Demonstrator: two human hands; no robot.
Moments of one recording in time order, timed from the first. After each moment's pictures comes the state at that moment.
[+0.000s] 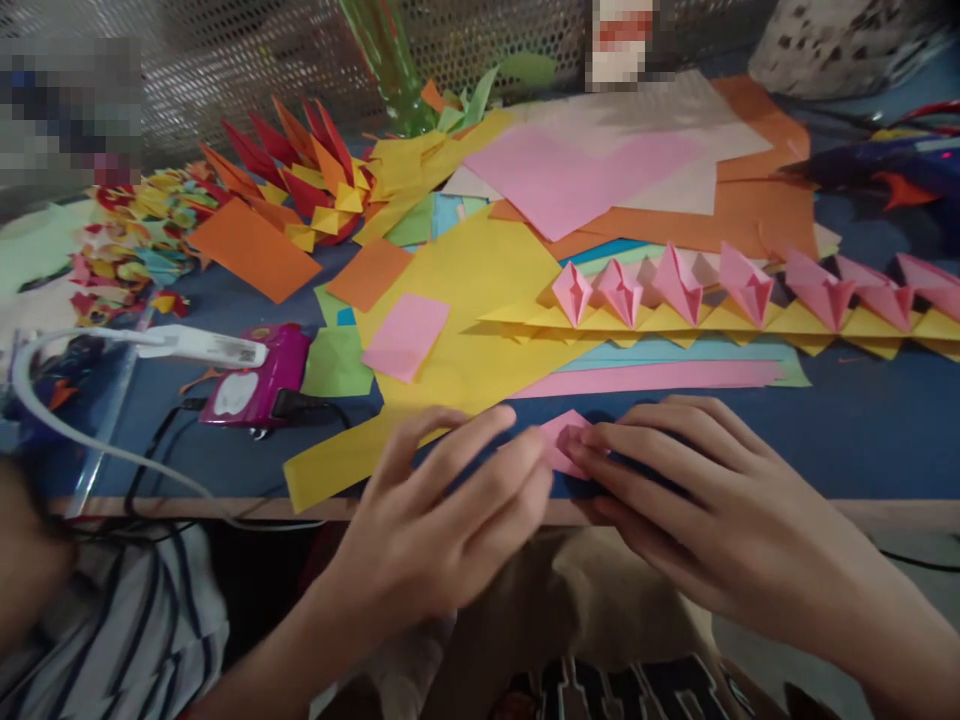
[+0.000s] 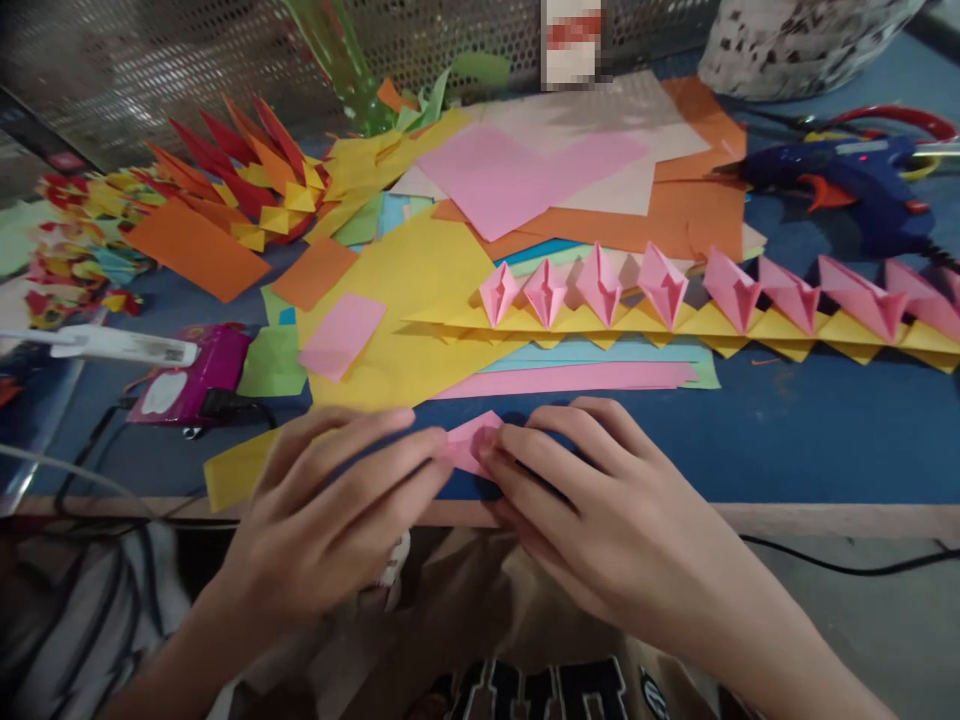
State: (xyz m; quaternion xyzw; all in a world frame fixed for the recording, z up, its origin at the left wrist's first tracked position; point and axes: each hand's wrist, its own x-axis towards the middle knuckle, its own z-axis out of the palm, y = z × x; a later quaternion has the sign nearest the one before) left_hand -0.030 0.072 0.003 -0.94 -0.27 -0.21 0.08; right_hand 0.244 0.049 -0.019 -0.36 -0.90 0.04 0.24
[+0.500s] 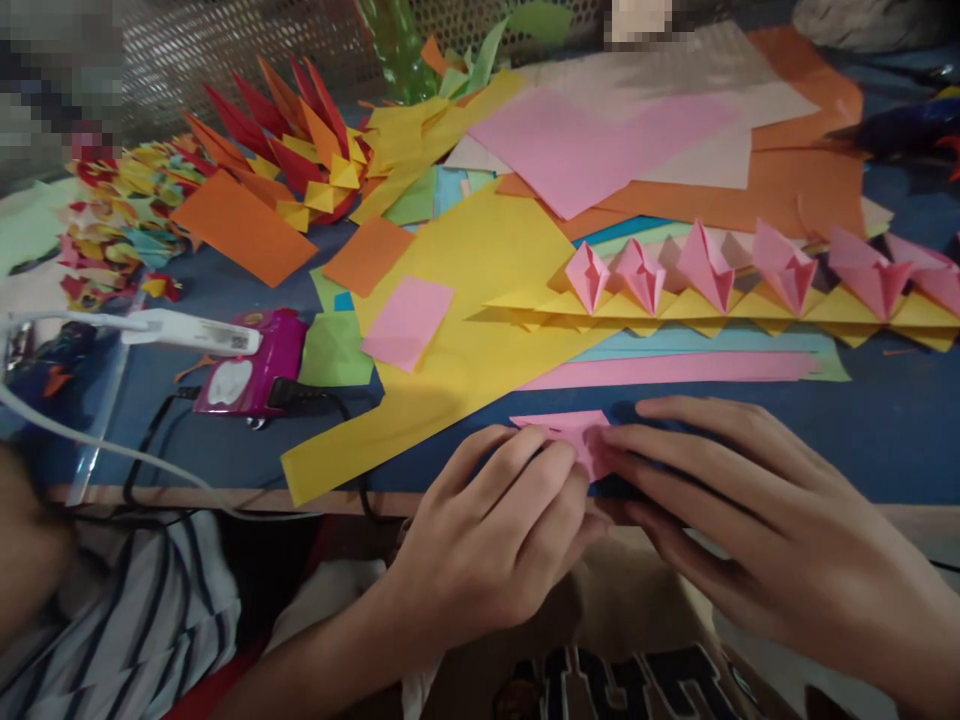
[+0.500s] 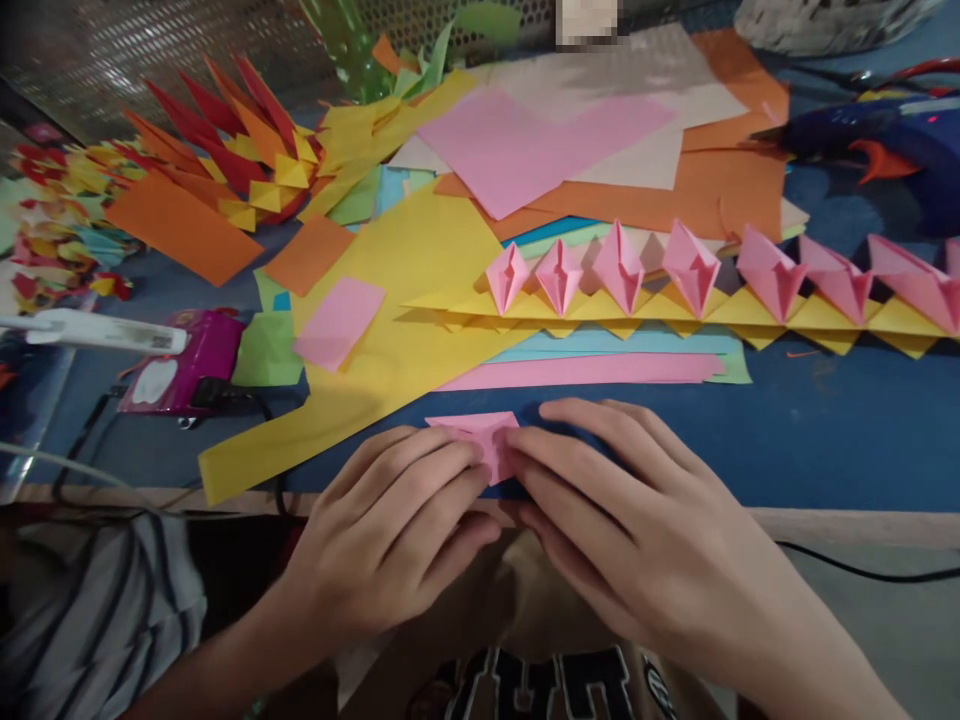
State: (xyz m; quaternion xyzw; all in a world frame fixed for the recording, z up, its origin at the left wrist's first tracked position) left_hand -0.005 0.058 -0.021 -0.92 -0.29 -0.25 0.00; right_hand 0.255 0.039 -0.024 -0.37 -0.90 0.08 0.24
